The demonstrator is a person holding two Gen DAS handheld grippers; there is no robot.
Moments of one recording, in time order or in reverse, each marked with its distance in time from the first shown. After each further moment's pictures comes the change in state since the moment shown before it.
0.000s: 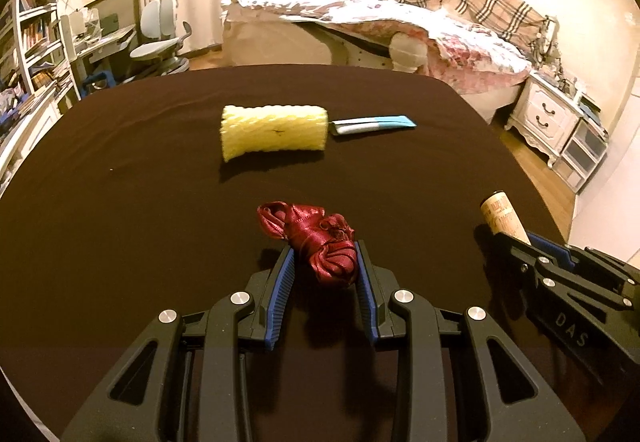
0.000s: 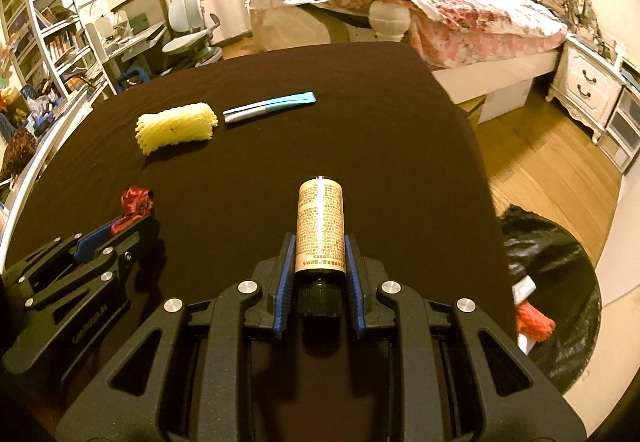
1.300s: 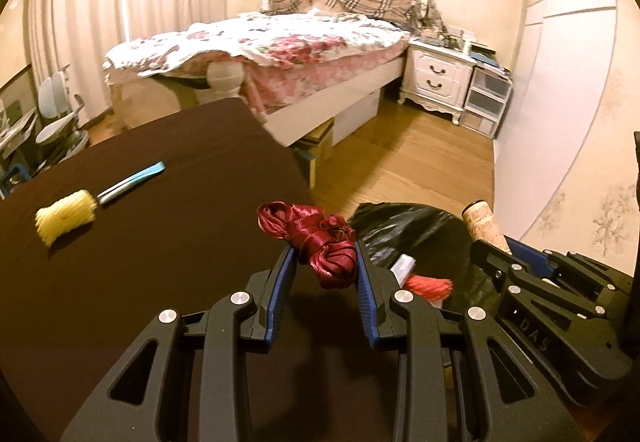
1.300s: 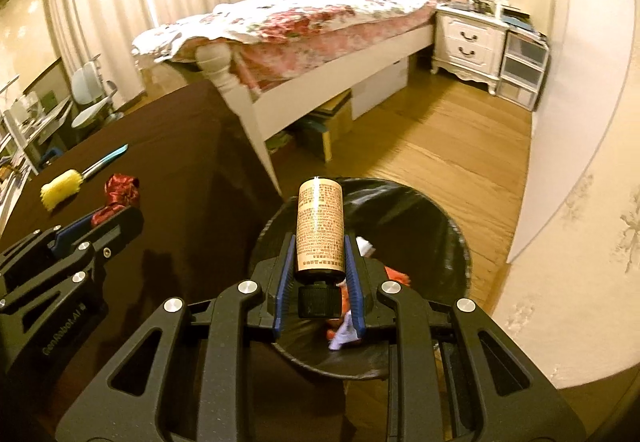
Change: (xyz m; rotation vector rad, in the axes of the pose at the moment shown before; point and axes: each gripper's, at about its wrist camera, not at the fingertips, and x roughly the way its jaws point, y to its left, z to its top) left arm -0.019 -0.192 -0.009 0.315 -0.067 -0.255; right arm -0.077 -0.179 -0.061 0.298 -0.116 -0.280
